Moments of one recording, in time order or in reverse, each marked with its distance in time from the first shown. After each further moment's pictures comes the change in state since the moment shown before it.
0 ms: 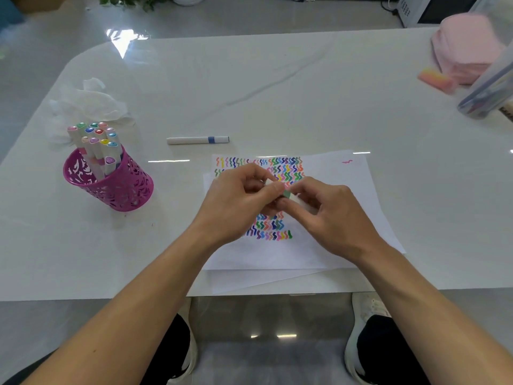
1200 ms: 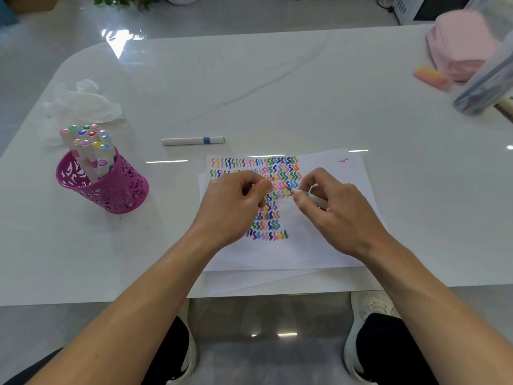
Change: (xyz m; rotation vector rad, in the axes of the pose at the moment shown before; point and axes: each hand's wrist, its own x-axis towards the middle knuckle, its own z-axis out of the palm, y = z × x) left_hand 0.005 -0.005 0.004 0.402 0.109 0.033; right_hand -0.004 0.006 -0.013 -0.033 -0.021 0.133
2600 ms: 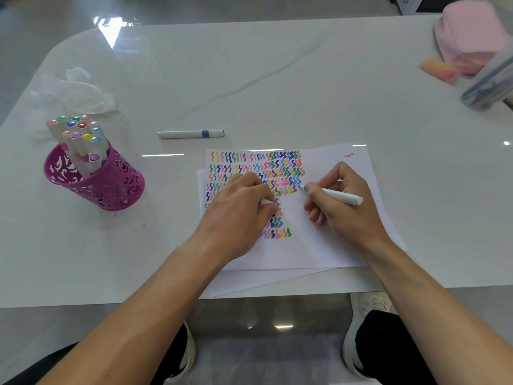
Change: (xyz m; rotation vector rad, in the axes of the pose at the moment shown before) left_hand -0.004 -0.020 0.011 0.419 -0.046 0.267; right_hand 0.009 0.020 0.017 0.508 0.168 0.225
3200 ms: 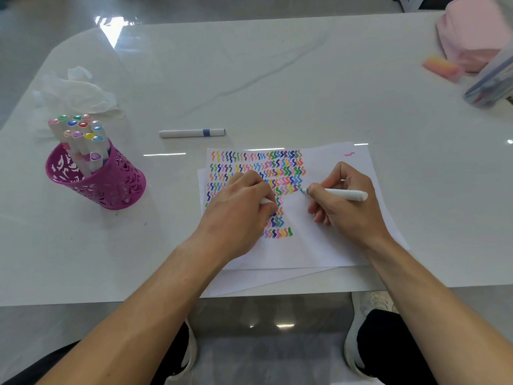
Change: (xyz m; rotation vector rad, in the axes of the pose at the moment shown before) left_hand 0.000 -0.002 0.001 0.028 -0.013 -0.008; right_hand 0.001 -0.001 0.001 -0.010 0.034 0.037
